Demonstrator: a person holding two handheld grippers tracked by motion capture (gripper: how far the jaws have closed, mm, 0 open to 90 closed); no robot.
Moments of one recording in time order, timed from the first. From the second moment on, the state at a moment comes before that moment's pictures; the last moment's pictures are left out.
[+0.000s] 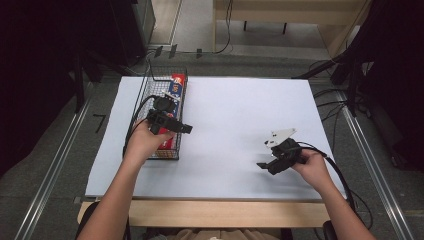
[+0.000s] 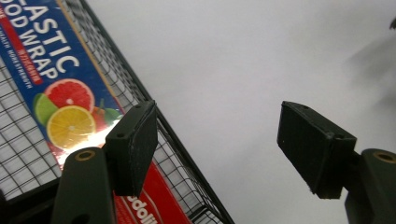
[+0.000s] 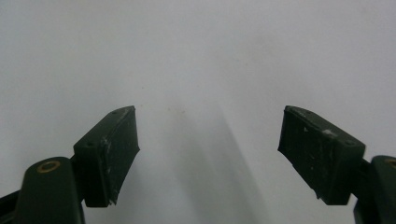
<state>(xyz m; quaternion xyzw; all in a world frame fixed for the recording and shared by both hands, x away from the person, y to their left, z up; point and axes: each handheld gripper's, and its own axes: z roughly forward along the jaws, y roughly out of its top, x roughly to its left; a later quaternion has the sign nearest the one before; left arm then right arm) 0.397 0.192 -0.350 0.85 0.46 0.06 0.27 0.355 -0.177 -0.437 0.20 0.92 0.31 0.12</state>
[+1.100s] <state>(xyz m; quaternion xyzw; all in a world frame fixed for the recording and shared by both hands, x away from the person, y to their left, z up) 0.324 0.124 -0.395 0.90 0.29 0.05 0.33 0.353 -0.173 -0.439 0.19 0.93 0.31 0.10</state>
